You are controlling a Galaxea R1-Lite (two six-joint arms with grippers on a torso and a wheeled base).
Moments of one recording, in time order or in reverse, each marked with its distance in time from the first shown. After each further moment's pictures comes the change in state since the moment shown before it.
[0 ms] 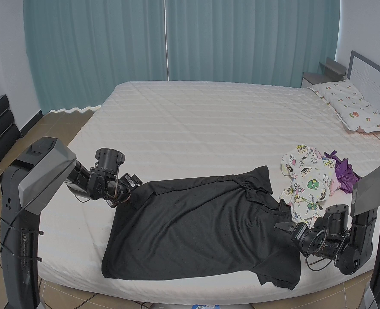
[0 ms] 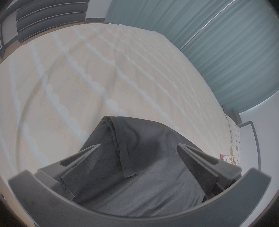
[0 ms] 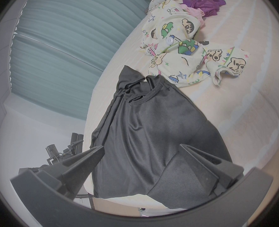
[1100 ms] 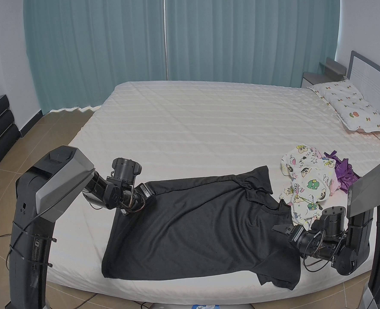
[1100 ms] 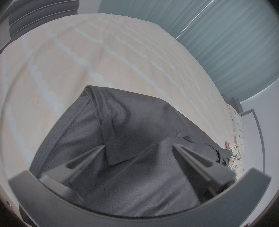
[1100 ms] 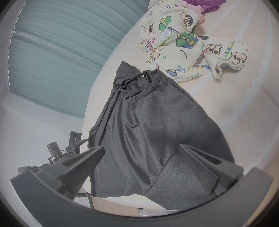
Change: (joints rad) left arm -0.060 0.077 -0.037 -0.007 0.016 0.004; right arm 0.008 0.033 -0.017 0.000 0.000 0.000
